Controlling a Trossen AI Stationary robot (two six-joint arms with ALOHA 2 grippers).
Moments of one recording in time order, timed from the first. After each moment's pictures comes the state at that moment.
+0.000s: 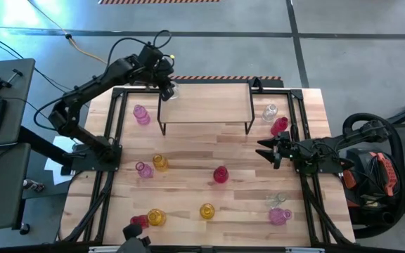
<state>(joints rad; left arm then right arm) 0.77 1.49 1.42 -0.80 0.11 0.27 0.29 0.25 0.01 0.07 0.50 0.63</state>
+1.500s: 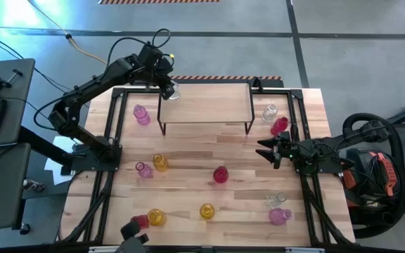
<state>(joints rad) 0.77 1.49 1.42 -0.79 0.08 0.23 0.29 0.25 0.01 0.07 0.50 0.63</state>
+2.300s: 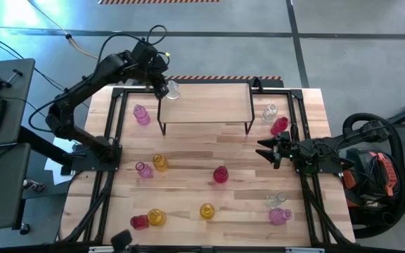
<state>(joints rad) 0.73 1.44 1.54 -1.00 0.02 0.24 0.29 0.25 0.01 0.07 0.50 0.63</state>
